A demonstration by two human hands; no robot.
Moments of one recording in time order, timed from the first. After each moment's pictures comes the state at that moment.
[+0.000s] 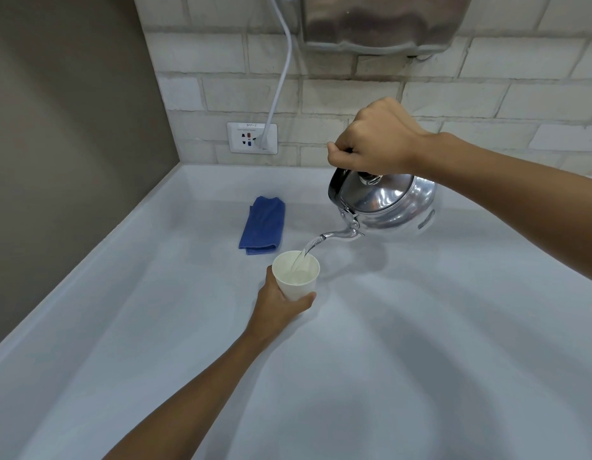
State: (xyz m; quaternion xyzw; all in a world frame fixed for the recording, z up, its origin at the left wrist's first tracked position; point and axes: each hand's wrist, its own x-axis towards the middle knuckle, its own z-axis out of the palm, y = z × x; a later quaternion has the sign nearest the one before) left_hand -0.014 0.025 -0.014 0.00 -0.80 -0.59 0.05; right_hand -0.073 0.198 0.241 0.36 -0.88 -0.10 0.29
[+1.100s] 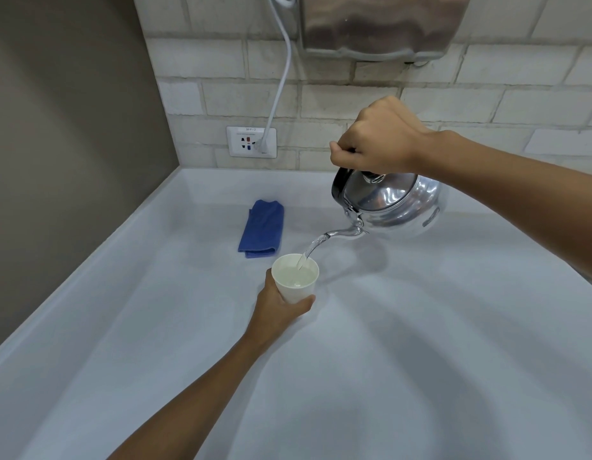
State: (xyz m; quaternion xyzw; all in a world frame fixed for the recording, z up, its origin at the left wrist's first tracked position) left_hand -0.014 0.027 -0.012 0.01 -0.81 -0.58 0.06; right_hand -0.078 0.203 0.246 0.38 -0.86 -0.12 0.31
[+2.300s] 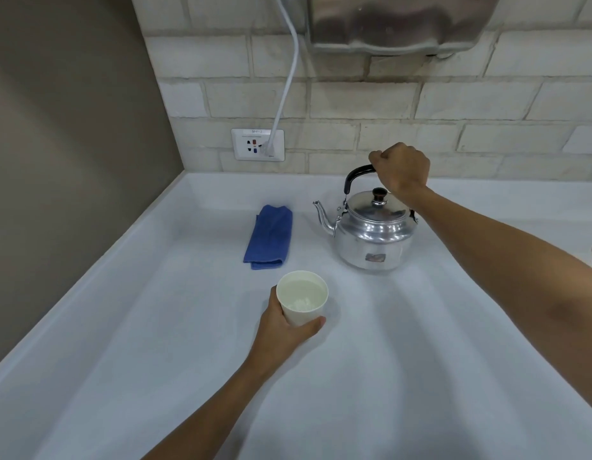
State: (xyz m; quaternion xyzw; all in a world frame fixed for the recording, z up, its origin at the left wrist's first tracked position) left_hand -0.011 0.025 -0.008 0.01 -0.79 -0.61 0.05; right_hand -0.205 0.236 0.151 -0.01 -0.93 0.23 0.27
